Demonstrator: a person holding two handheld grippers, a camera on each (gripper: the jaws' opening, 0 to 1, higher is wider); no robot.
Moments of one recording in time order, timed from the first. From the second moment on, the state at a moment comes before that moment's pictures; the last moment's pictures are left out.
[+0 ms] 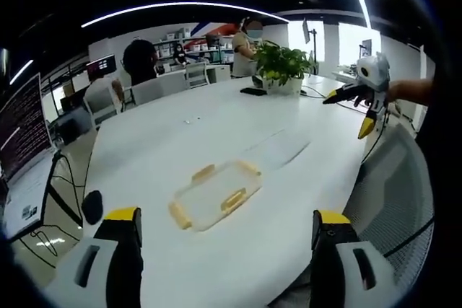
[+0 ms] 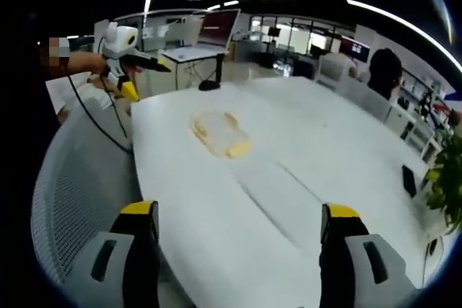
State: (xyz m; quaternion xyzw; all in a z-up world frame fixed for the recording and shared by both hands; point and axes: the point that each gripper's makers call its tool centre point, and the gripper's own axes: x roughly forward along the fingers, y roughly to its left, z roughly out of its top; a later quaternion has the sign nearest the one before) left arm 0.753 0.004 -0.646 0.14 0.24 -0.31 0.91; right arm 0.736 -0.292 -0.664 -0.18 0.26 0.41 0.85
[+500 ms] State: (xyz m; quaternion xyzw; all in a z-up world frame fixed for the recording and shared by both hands) left arm 0.763 0.010 -0.659 0.15 0.26 -0.32 0.90; right arm 0.752 -0.273 -0.672 -0.20 0.27 0.44 0.83
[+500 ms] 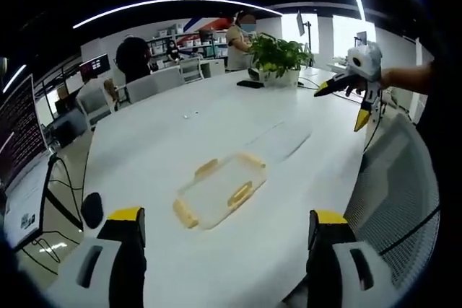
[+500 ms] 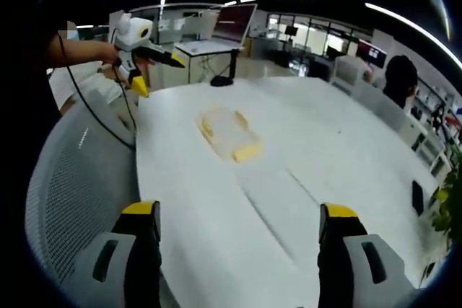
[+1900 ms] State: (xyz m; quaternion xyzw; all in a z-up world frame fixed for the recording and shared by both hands) left arm 0.797 0.018 -0.697 0.21 0.29 -0.37 0.85; right arm 0.792 -0.216 -0.683 -0.27 0.25 0.53 0.76
